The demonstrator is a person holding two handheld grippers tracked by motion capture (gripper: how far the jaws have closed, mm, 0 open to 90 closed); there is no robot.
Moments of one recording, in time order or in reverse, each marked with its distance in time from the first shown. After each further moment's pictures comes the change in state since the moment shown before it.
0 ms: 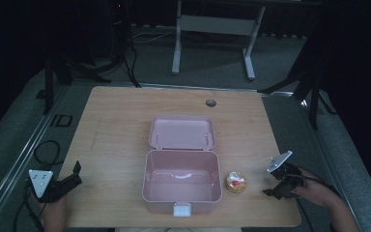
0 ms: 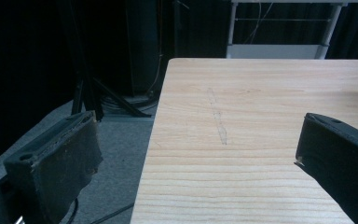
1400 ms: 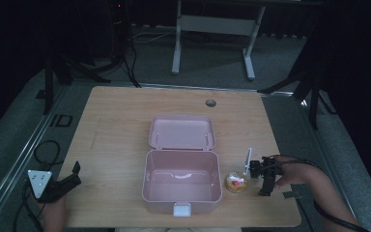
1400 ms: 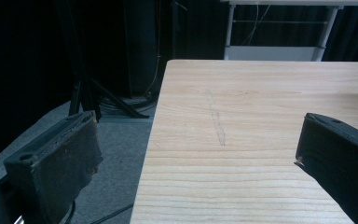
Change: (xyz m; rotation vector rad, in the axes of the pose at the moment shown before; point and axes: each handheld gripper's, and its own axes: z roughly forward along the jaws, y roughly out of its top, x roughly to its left) left arm 0.002 0.000 -0.001 -0.004 -0.009 -0.005; right arm 0.017 0.083 0.012 0.423 0.052 -0.269
